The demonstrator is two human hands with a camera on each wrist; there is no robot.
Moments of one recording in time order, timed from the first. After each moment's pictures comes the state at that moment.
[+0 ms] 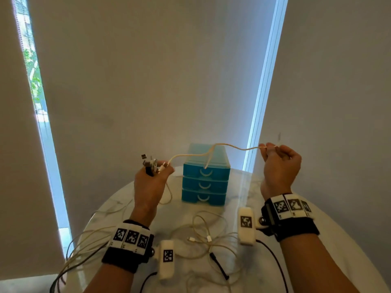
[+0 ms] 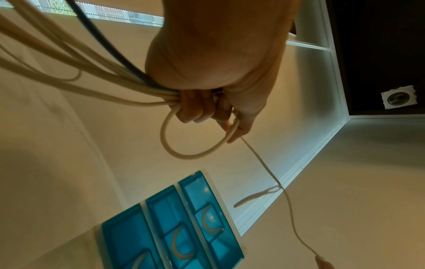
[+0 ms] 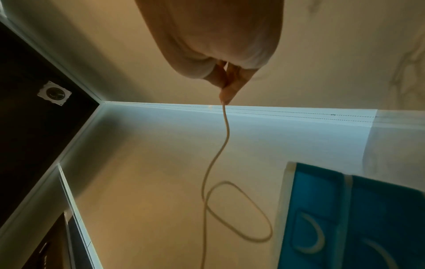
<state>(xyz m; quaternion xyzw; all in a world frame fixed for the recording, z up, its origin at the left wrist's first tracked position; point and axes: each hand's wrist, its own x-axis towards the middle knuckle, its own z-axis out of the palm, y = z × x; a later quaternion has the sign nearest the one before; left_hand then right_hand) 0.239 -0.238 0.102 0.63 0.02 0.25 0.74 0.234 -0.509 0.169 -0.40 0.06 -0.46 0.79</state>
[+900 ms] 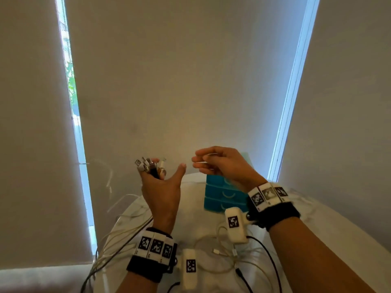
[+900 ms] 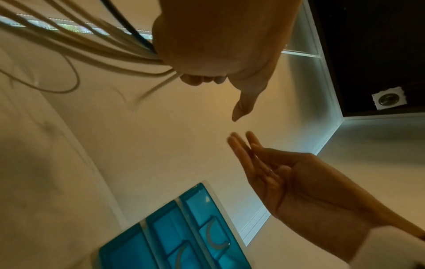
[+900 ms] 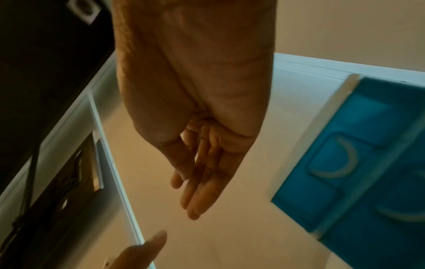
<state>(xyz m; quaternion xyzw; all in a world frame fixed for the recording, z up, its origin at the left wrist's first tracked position) 0.238 -0.220 0.107 0.56 0.08 0.41 0.71 0.263 -0.385 0.187 -0.76 -0.21 0.00 0.62</state>
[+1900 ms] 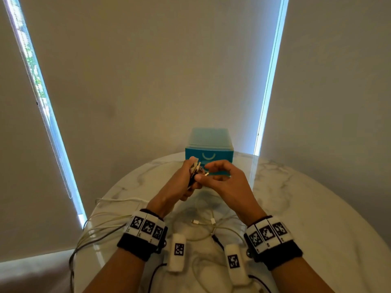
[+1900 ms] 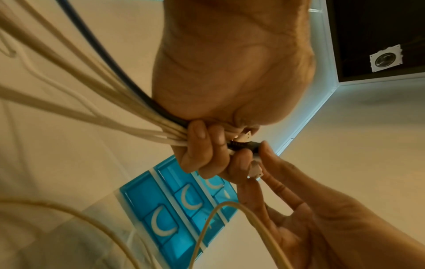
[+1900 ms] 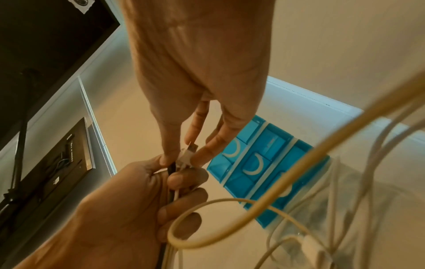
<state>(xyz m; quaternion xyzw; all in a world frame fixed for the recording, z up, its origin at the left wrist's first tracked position) 0.228 -0.280 0.087 0.77 -0.10 -0.07 0.63 0.195 -0.448 0.082 -0.72 -0.14 -0.15 0.67</state>
